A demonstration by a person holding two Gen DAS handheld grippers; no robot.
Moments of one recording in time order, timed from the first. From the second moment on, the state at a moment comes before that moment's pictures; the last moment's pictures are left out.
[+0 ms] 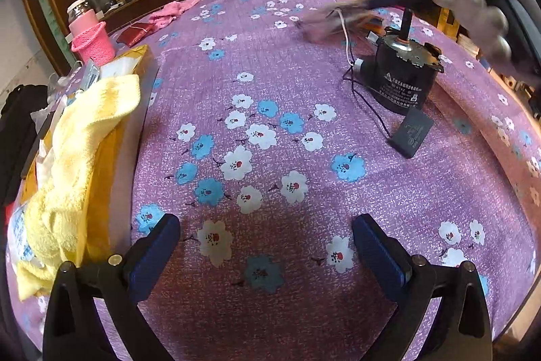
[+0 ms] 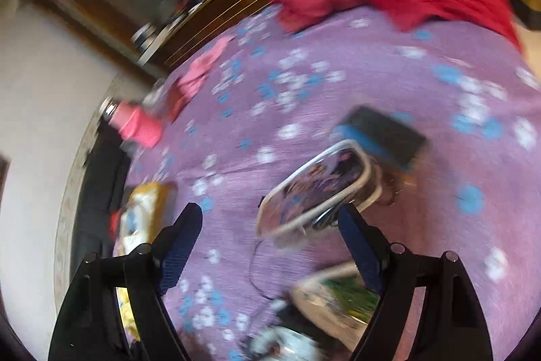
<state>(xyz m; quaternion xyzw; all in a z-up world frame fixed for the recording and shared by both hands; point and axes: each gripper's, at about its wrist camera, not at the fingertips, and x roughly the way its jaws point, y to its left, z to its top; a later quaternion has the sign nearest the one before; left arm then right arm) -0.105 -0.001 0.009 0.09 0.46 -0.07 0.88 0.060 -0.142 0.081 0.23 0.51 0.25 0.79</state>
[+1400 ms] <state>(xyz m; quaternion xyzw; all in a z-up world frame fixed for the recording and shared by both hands) 0.096 -0.072 0.075 0.24 0.36 -0.24 0.87 0.087 -0.273 0.026 0.32 0.47 0.19 0.80</state>
